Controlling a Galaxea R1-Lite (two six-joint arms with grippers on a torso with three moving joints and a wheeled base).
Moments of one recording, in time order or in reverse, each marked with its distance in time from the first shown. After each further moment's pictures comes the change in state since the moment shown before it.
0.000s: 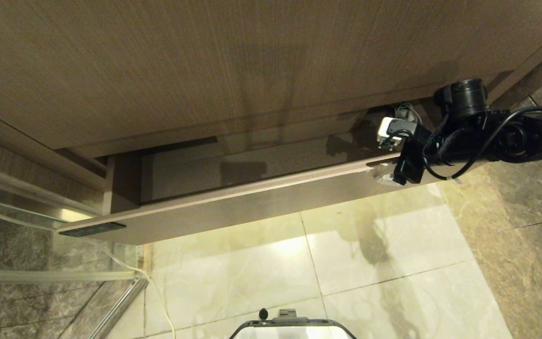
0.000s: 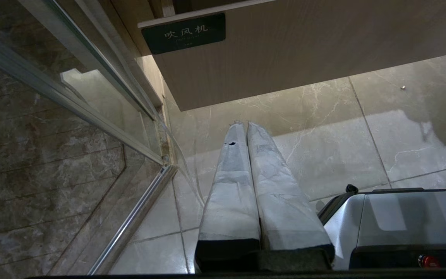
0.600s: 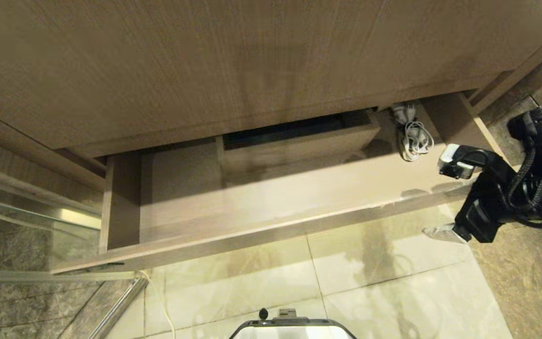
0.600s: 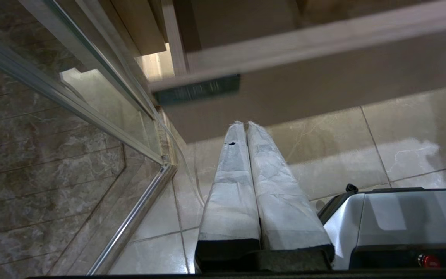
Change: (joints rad) left arm 0.000 0.000 0.000 0.001 0.000 0.001; right arm -0.033 -0.390 0.403 0.233 -0.020 0.349
